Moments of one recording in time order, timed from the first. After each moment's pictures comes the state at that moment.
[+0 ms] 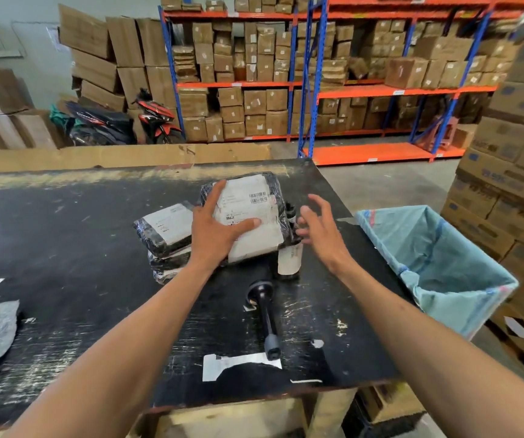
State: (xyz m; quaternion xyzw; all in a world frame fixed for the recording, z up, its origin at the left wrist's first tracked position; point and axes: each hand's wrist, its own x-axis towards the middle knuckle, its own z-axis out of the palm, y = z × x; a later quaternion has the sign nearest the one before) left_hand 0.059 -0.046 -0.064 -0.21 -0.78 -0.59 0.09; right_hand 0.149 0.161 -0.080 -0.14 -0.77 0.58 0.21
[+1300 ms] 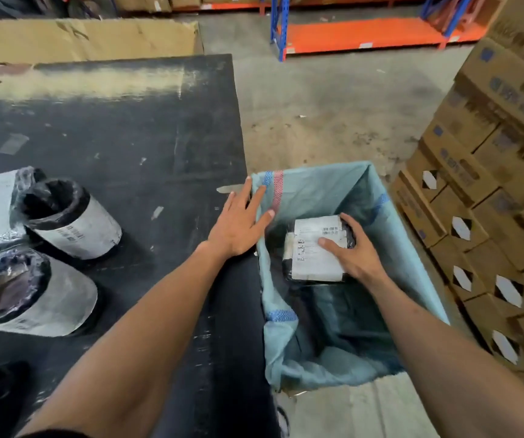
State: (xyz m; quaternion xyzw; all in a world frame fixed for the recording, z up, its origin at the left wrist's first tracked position) left_hand -0.030 0.436 -0.238 -0.36 -0.90 -0.24 -0.10; right_hand 0.137 0.660 -0.294 -0.33 -0.76 0.55 0.08
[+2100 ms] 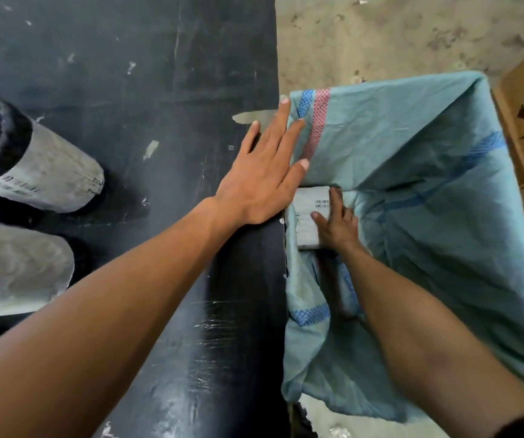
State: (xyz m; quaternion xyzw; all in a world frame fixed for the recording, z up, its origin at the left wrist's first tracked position) left_hand -0.041 0.437 -0.263 -0.41 -0.90 -0.15 -0.07; right_hand 0.055 0.616 -0.493 -0.33 -0.85 0.39 -0.15
